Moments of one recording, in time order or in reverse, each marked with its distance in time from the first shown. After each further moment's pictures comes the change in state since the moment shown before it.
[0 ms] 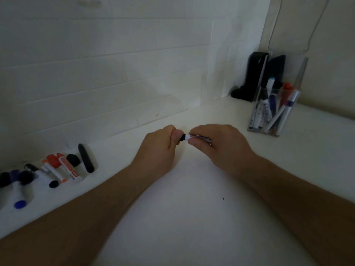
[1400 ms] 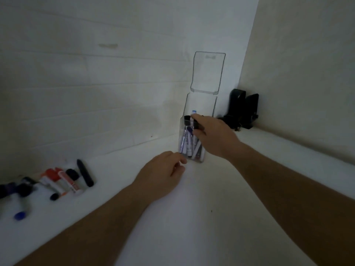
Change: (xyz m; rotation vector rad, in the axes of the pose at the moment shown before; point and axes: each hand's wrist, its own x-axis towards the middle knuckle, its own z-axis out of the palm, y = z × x) left_hand -0.009 -0.001 0.007 -0.030 -0.103 0.195; right_hand 0.059 -0.007 -0.053 -0.240 -0.117 0.218
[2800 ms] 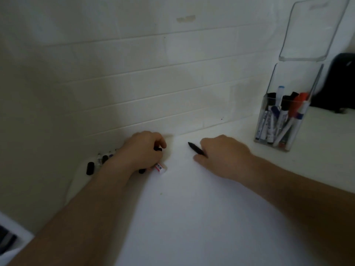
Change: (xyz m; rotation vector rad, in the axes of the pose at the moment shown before) left_hand -0.082 -0.114 -0.149 0.271 -0.119 -0.610; right_hand -0.012 -0.151 0.094 -0.021 -0.303 -0.191
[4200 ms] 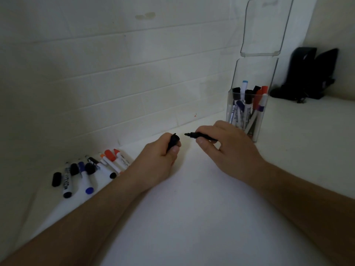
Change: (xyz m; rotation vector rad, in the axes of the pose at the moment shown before) left_hand -0.019 0.081 0.048 -0.482 -0.006 0.252; right_hand -0.044 0.067 0.005 0.297 0.493 -0.075
